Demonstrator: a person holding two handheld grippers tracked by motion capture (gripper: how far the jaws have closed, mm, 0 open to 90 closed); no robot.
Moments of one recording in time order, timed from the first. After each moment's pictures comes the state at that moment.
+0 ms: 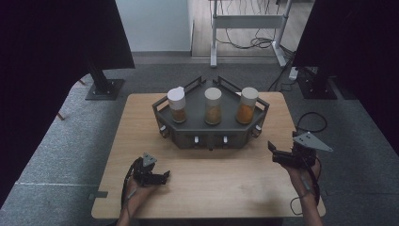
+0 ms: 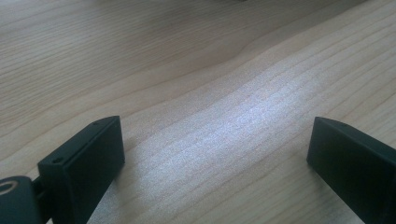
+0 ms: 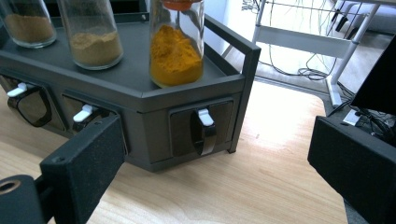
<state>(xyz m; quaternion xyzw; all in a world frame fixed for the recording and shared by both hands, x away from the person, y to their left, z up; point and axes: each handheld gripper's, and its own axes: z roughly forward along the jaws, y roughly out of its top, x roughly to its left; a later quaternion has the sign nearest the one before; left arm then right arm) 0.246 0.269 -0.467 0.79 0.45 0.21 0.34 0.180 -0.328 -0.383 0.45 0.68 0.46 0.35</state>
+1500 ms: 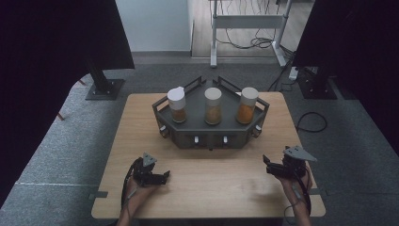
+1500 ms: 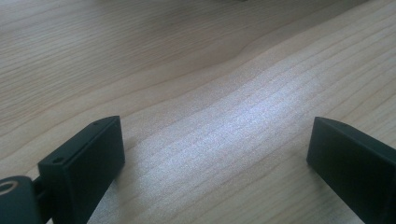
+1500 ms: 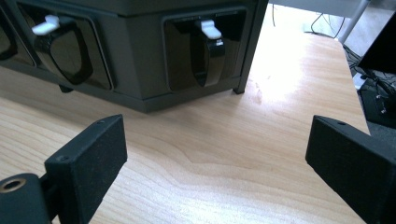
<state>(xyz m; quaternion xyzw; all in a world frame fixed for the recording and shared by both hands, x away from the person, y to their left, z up) 0.245 0.269 -0.467 0.79 0.45 0.21 0.34 0.189 -0.321 -0.435 0.48 0.70 0.42 0.32</state>
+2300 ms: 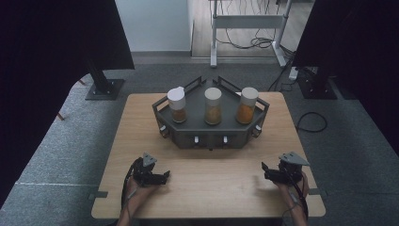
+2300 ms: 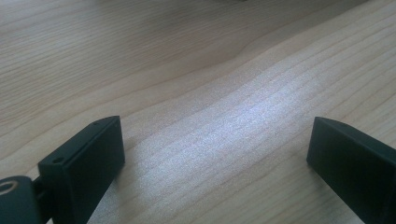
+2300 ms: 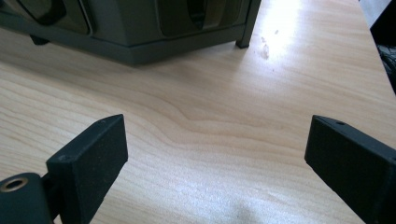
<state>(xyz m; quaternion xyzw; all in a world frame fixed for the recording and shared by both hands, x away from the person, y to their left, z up) 0.245 0.269 -0.467 0.79 0.45 0.21 0.34 0.196 -0.318 -0.462 0.50 0.72 0.38 0.31</state>
